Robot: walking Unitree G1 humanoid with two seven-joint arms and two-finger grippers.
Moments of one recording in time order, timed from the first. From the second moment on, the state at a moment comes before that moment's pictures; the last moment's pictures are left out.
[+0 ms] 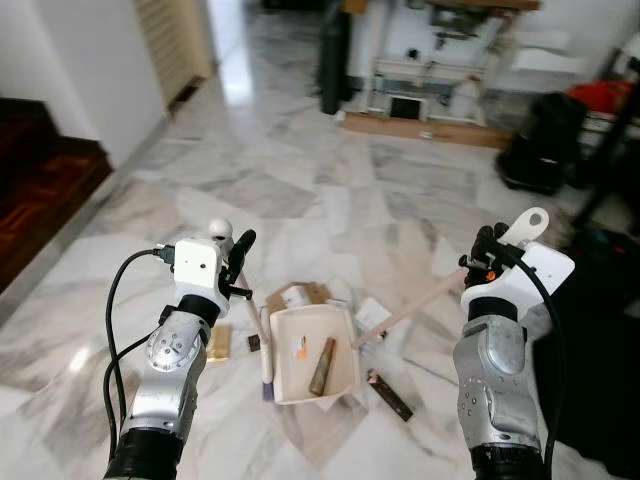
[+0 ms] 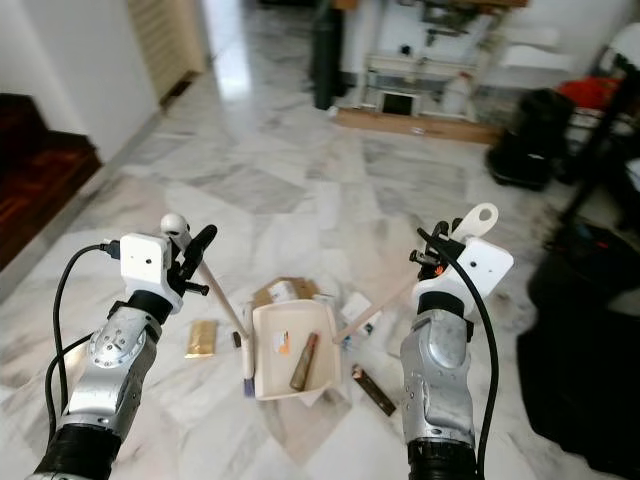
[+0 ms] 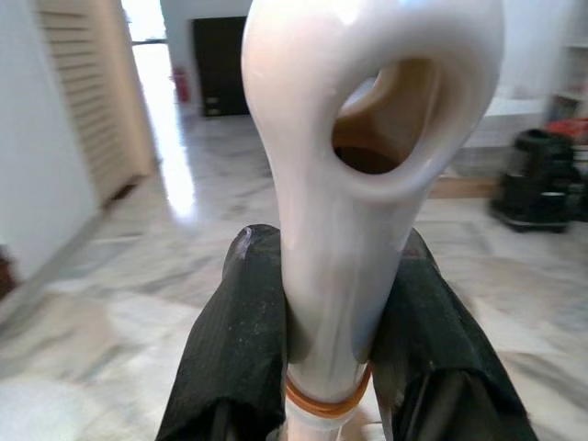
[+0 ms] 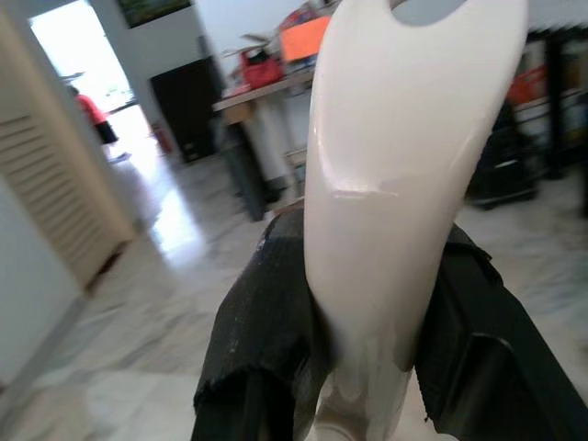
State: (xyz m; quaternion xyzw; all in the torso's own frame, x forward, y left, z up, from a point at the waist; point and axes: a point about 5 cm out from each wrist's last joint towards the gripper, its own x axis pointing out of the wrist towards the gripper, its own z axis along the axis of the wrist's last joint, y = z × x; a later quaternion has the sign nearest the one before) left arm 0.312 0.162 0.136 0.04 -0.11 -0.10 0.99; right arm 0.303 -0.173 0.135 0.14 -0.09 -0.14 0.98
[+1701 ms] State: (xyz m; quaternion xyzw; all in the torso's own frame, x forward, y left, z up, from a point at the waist) left arm 0.309 0.164 0.134 0.06 -0.10 -0.08 0.99; right arm 0.304 -0.176 0.127 0.22 -0.05 -0.16 0.96
